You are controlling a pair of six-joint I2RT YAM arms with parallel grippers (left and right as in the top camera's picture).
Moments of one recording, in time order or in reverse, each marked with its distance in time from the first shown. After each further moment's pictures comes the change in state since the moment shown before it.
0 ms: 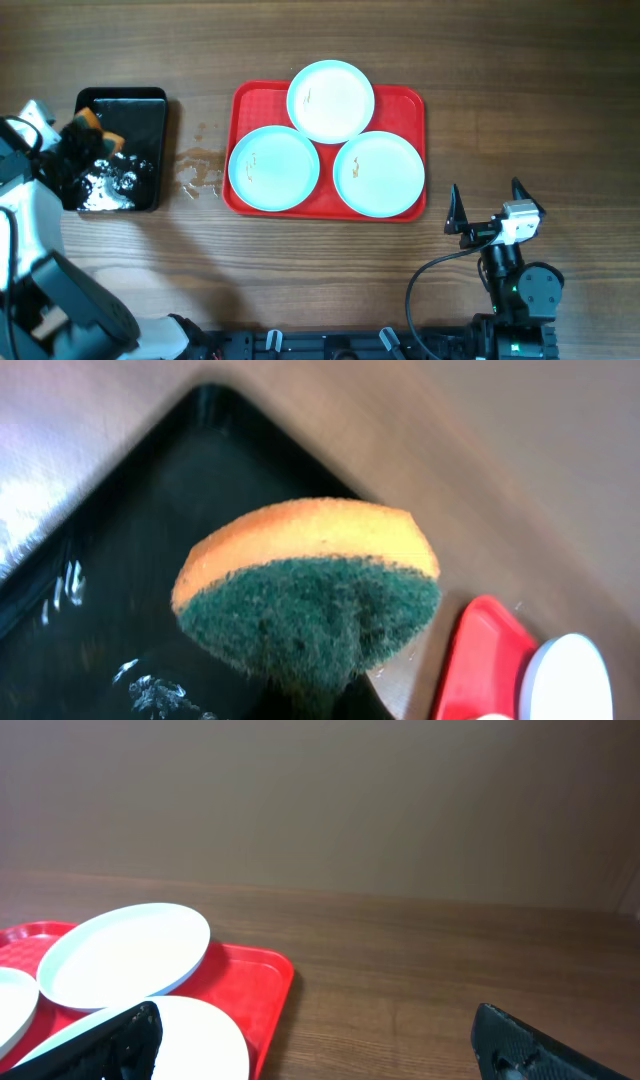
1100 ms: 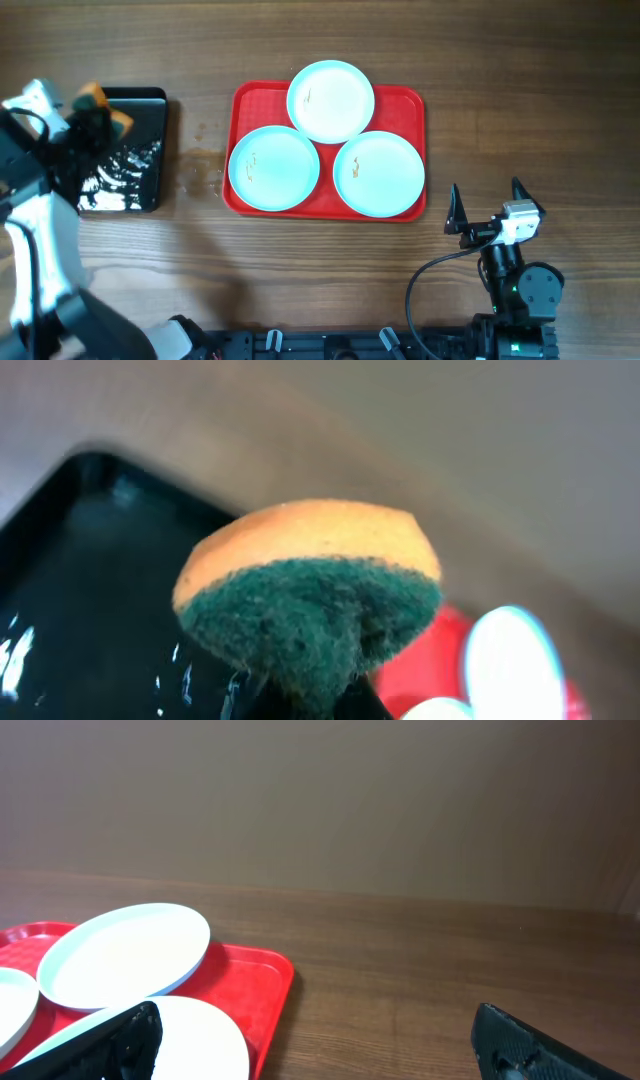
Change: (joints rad) left arm -0.068 -0.109 -0.052 0.062 0.066 0.040; right arm 0.000 0.000 0.000 0.000 0.000 0.000
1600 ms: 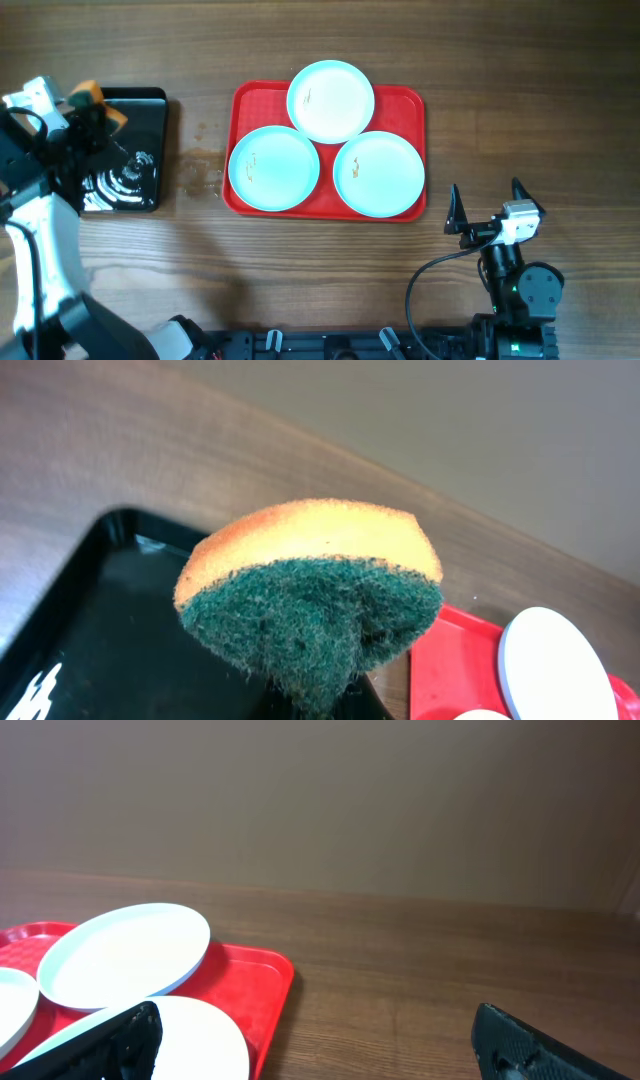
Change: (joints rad) left arm -0.001 -0.042 -0.009 0.072 -0.010 0.096; right arm 0.000 0.000 0.000 0.000 0.000 0.000
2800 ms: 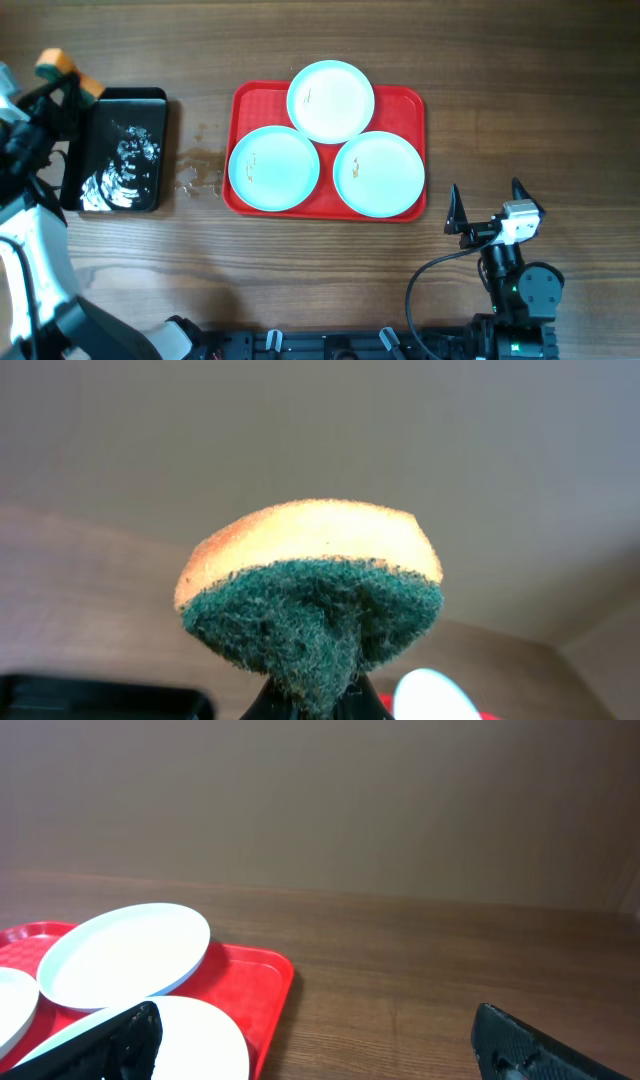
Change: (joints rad) left arm 0.103 -0.004 -0.018 0.434 0.390 -0.260; right arm 0.000 0.000 0.000 0.000 0.000 0.000
